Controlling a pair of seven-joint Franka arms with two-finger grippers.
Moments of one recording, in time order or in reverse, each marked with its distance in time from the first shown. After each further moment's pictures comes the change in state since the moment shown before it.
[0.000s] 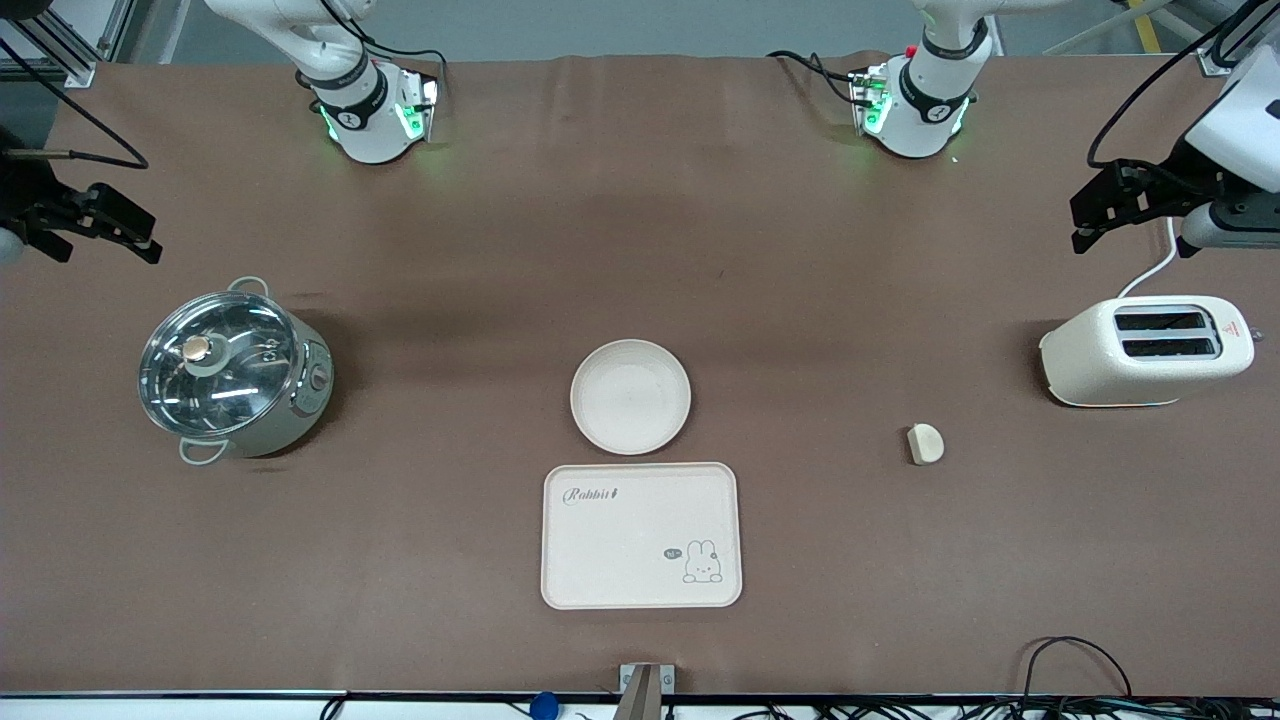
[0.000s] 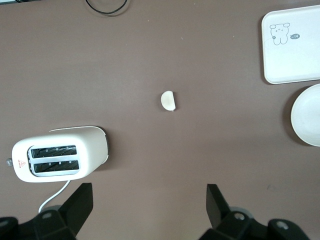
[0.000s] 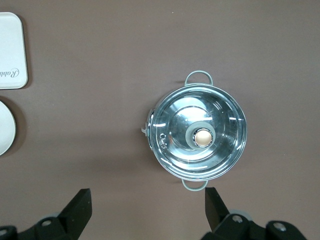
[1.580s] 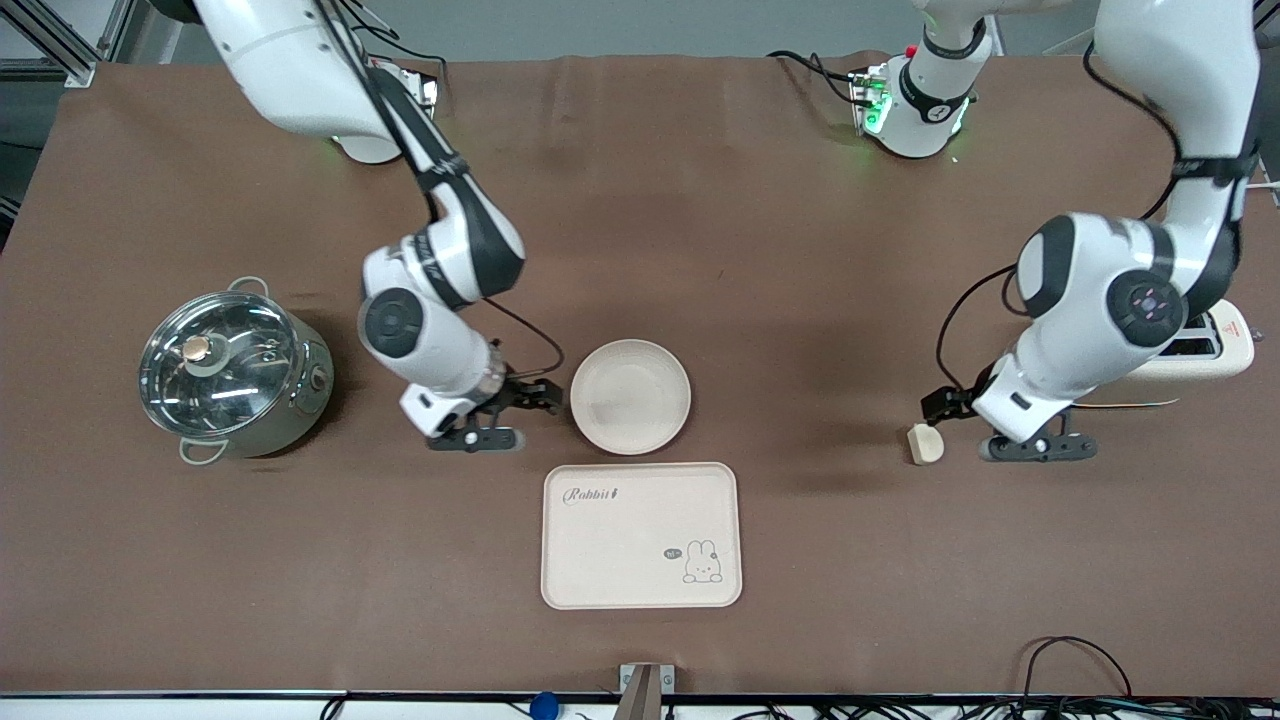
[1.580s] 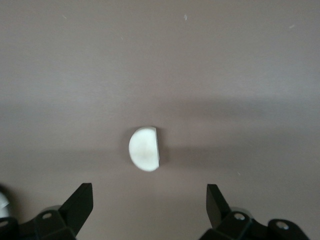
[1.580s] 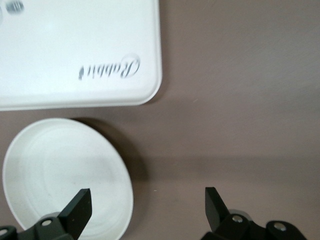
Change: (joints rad) left arm 0.008 0.375 0.001 -0.441 -0.008 0.795 -0.113; right arm 0.515 0.711 0.021 0.028 0.229 0.706 0.384
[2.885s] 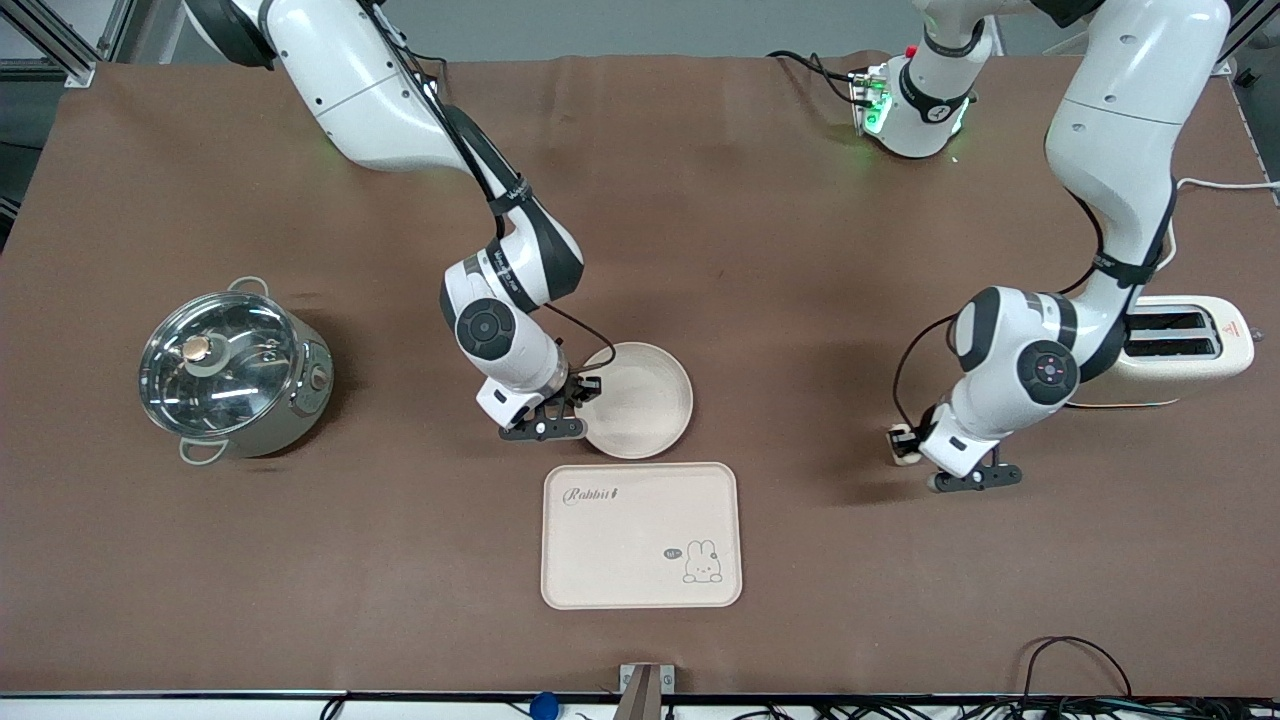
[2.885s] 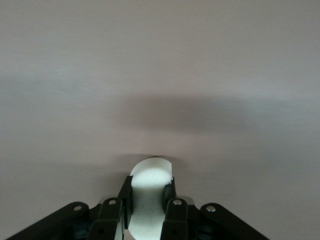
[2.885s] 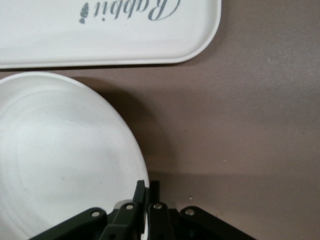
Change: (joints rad) left arm 0.007 0.223 -0.068 0.021 0.046 0.217 -0.200; right arm 0.080 0.115 0.001 0.027 0.005 0.080 0.022
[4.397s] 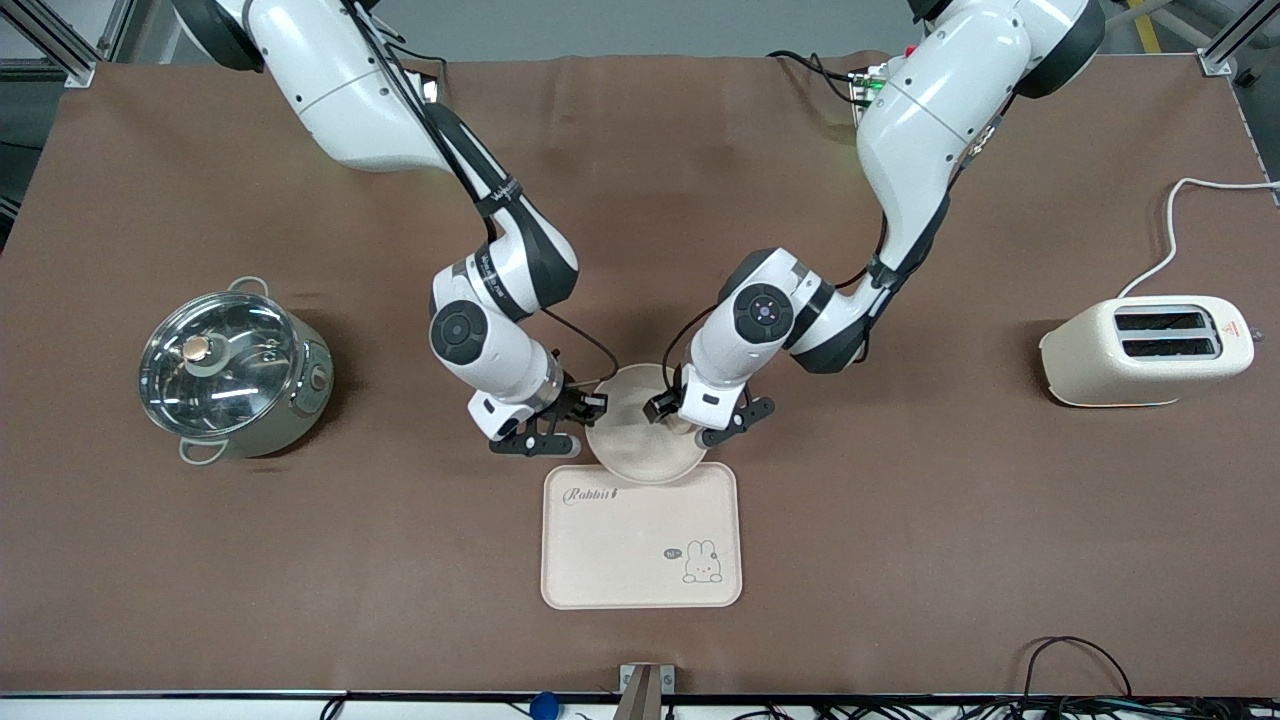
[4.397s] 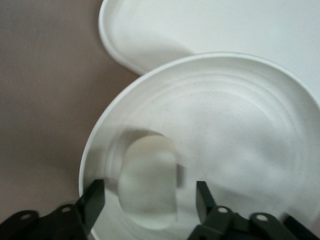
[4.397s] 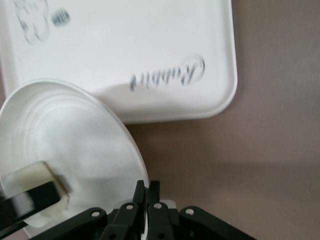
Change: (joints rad) left arm -0.381 0.161 -0.116 0.311 0.001 -0.014 -0.824; right arm -0.065 -0.001 0.041 0.081 0.092 0.080 0.022
